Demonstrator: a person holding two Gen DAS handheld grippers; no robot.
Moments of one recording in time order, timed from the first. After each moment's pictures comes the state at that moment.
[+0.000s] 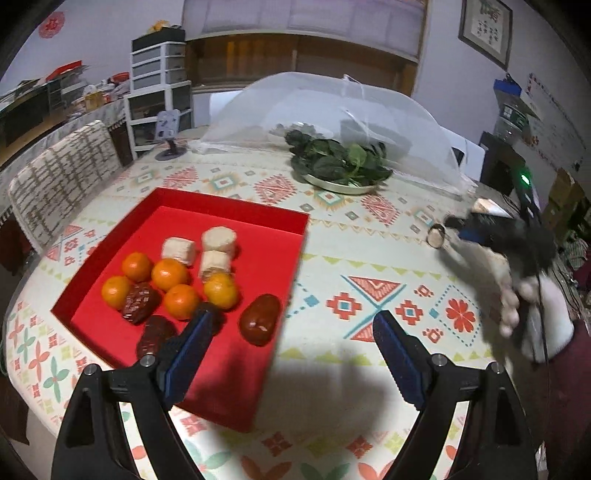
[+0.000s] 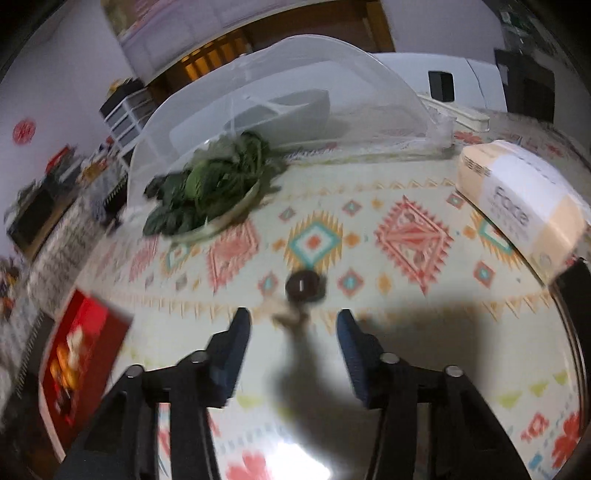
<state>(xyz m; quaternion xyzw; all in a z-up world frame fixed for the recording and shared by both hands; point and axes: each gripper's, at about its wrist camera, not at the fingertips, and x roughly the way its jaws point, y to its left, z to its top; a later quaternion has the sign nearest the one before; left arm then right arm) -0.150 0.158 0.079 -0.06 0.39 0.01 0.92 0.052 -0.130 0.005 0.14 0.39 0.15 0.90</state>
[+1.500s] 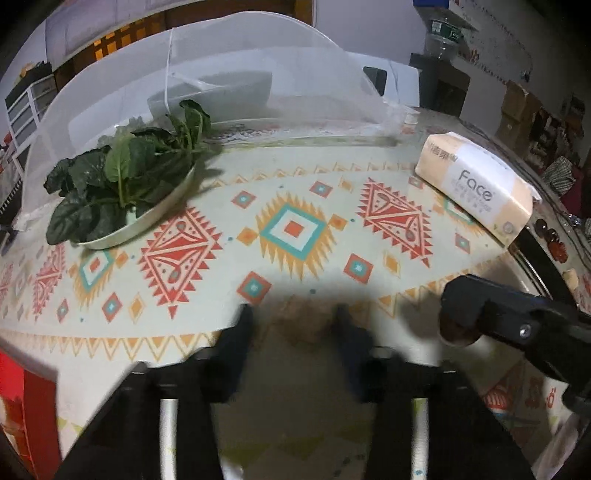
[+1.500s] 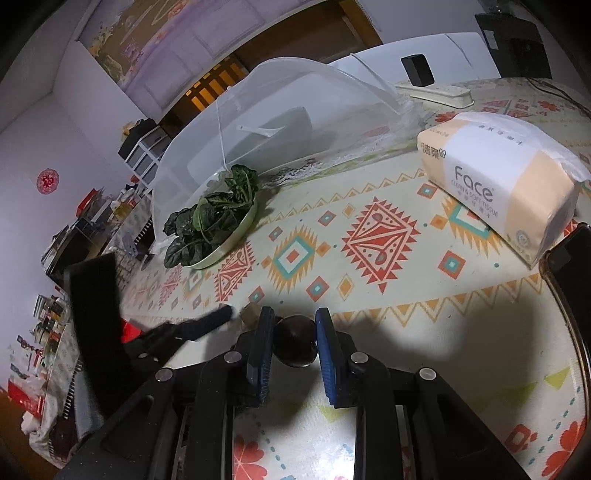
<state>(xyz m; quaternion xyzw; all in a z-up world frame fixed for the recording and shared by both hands) 0.062 -0.052 0.010 0.05 0.44 -0.11 0.89 0.030 -0.197 -0.003 0.22 0.36 0.20 0.88</state>
